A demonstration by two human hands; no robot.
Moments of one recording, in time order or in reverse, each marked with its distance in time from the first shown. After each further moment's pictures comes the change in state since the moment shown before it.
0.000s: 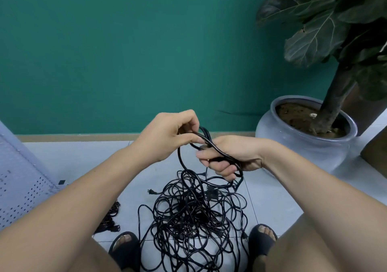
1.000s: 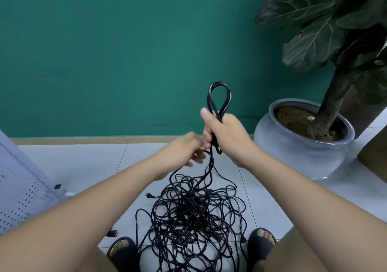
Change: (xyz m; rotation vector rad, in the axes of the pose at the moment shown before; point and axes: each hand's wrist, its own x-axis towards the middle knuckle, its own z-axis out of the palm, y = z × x) left_hand 0.008 -0.007 0.050 -0.373 -0.173 -0.539; right_hand 0.024 -0.015 0.009 -0.066 0.843 -0.470
